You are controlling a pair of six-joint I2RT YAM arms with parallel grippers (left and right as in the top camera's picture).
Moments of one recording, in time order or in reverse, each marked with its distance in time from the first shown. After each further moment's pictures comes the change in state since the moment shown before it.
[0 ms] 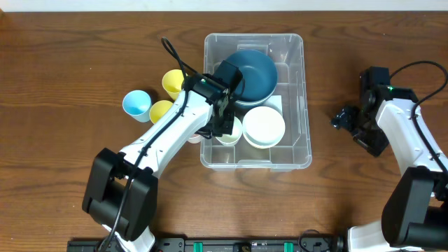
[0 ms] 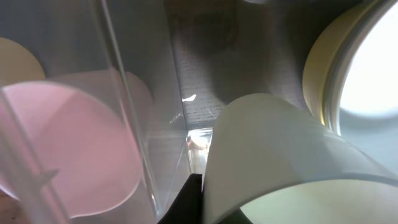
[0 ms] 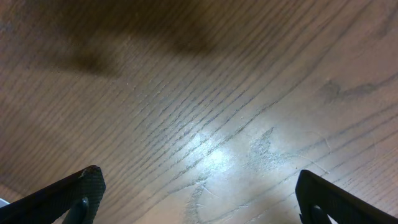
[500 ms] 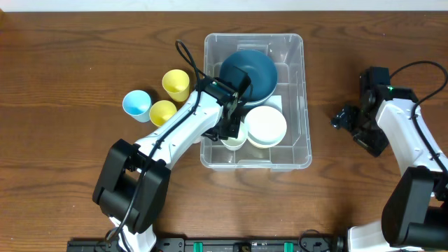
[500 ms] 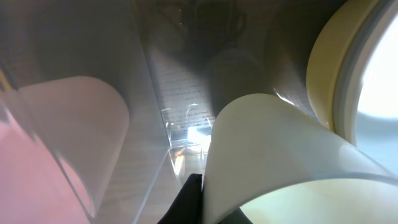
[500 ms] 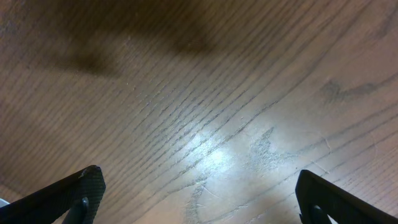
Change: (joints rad) left arm -0.039 0.062 0.000 0.033 0.000 0.000; right arm 0.000 0.000 0.000 0.000 0.000 0.000
